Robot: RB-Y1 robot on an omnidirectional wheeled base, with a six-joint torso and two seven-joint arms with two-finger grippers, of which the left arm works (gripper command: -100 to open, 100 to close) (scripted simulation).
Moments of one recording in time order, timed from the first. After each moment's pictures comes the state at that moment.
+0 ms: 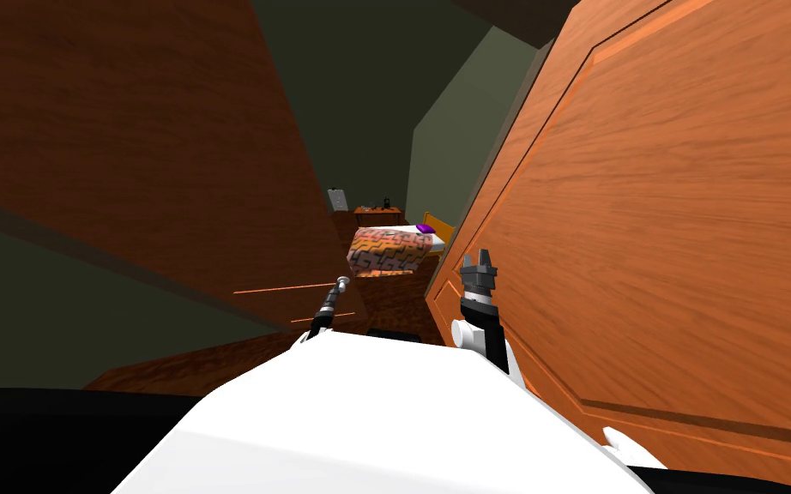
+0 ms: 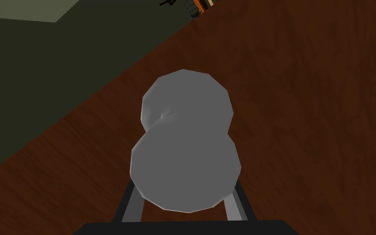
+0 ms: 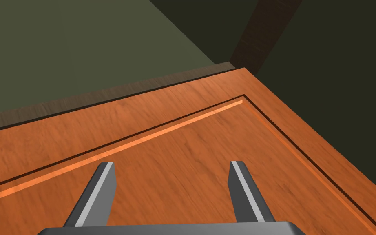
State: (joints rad) arm 0.11 0.23 0.19 -0.83 0.06 -0.85 -0.42
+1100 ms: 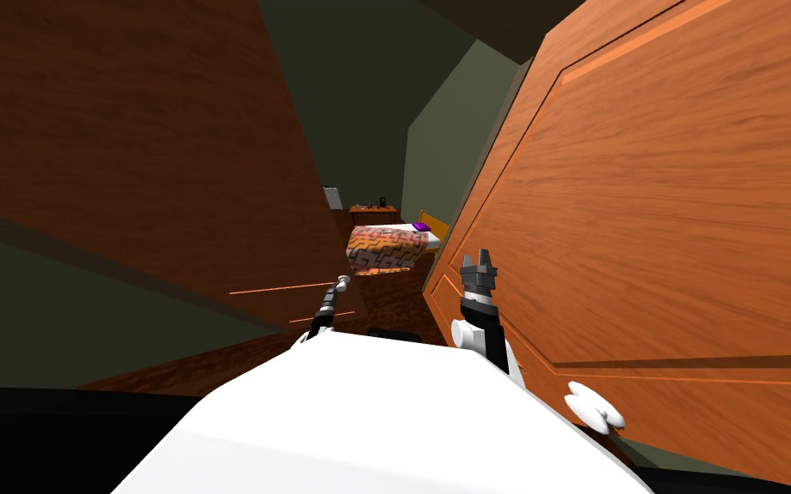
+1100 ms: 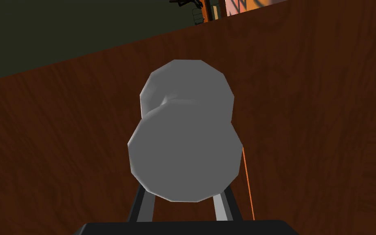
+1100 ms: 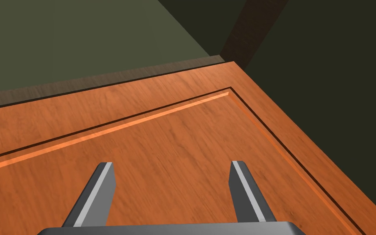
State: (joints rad) arm 0.11 0.25 0.13 -0.83 0.19 -0.84 -0.15
